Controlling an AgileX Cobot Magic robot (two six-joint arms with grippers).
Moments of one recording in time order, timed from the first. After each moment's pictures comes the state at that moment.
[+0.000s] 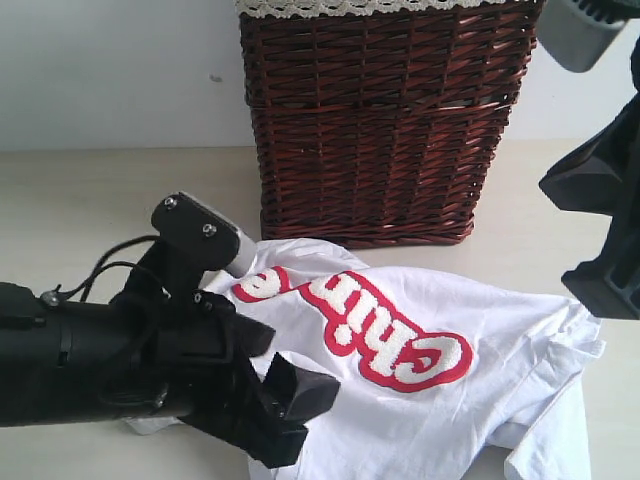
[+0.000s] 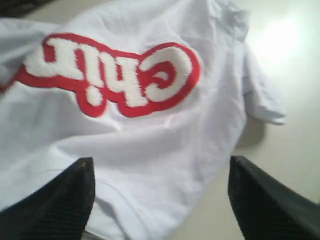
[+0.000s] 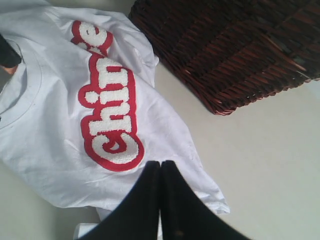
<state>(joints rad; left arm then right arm) -0.90 1.41 -0.61 -1.75 0.14 1.54 0.89 0.98 -1.00 -0.40 1.03 0.12</state>
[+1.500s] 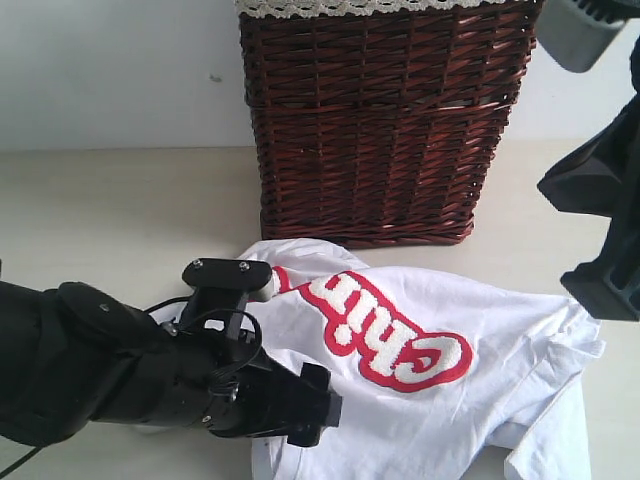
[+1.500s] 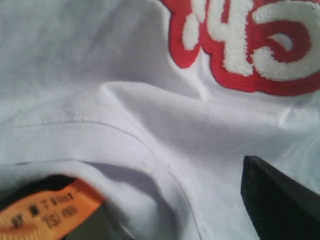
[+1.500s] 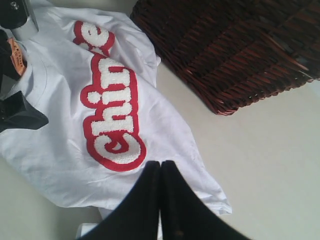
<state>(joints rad) -0.90 1.72 -0.70 -1.59 0.04 1.04 0.89 0.98 -1.00 -0.39 1.03 0.12</state>
